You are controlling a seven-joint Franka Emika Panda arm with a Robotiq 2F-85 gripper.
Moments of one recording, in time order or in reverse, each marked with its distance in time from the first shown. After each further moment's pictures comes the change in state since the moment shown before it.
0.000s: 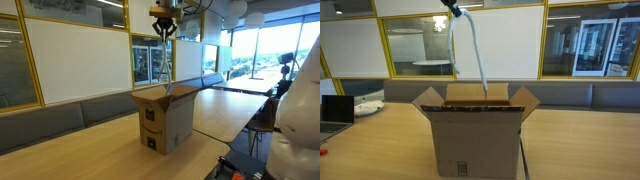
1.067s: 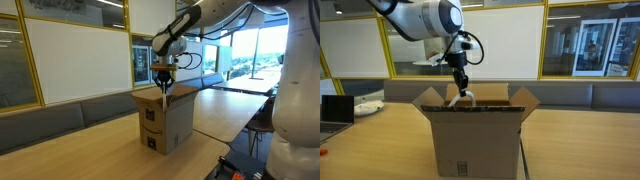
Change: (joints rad) arm -0.112 0.289 -0.018 -0.250 0.349 0.186 -0.123
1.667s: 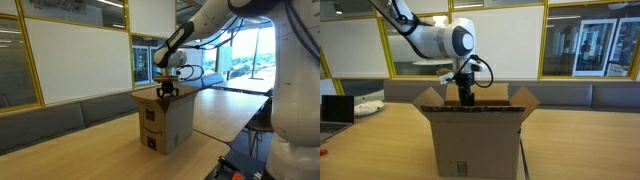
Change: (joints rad) arm -0.022 0.118 -0.035 -0.008 0.085 -0.001 -0.054
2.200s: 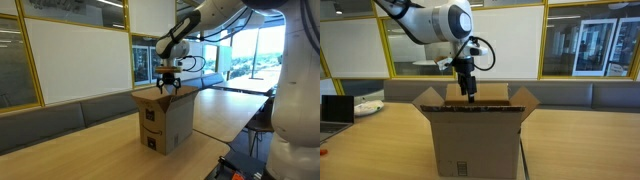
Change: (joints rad) arm 0.006 -0.106 -0.004 0.002 -0.055 -0.032 0.000
